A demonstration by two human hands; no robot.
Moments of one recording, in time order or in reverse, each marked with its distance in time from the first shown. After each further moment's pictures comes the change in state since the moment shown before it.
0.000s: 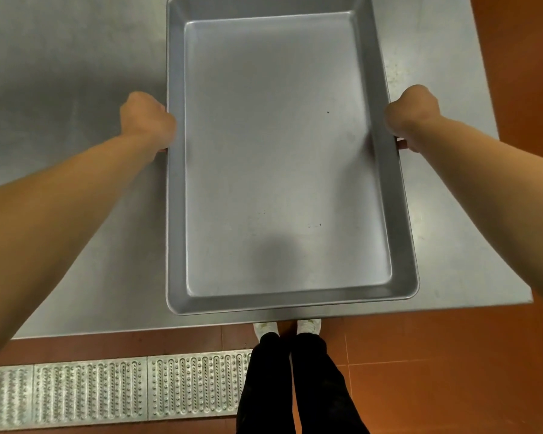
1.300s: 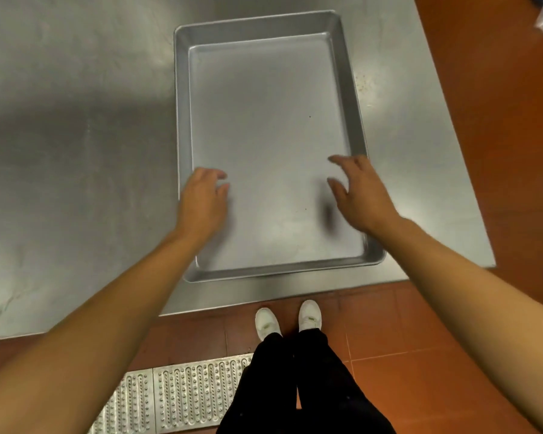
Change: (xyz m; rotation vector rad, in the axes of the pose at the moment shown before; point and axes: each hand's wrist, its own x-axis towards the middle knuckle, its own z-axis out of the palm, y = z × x) left_hand -0.156 -0.038 0.030 0.010 -0.147 0.488; right_hand -0.136 0.093 0.025 -0.159 -0.076 -0.675
